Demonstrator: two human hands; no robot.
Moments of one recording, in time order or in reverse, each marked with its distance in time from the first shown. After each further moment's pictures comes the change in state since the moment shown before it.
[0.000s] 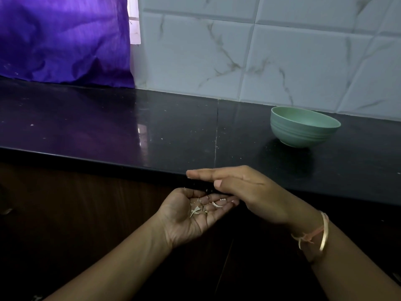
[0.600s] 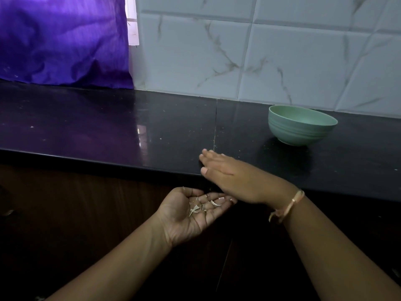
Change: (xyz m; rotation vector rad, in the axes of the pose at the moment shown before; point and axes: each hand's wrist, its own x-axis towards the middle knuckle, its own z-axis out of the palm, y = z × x) left_hand 0.004 0.000 -0.004 -0.018 0.010 -0.017; right_hand 0.029 0.006 -0.011 -0.686 0.039 0.199
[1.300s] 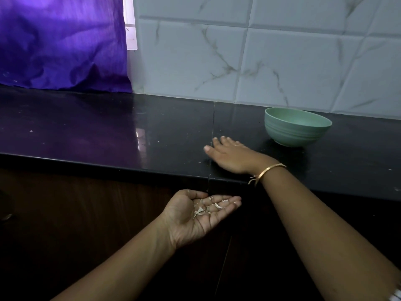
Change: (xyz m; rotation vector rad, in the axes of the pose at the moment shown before) left_hand 0.005 -0.007 0.004 0.023 -0.004 -0.031; right_hand 0.048 0.036 -0.013 -0.161 0.012 0.303
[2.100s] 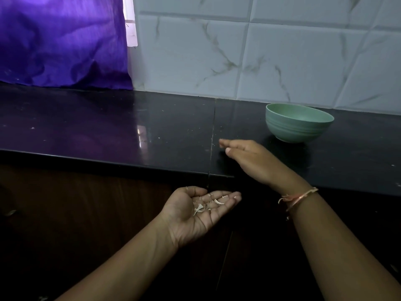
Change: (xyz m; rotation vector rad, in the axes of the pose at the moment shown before) left_hand -0.006 -0.005 0.002 -0.038 0.014 0.024; right_hand -0.049 0.010 0.002 0.653 0.266 -0.207
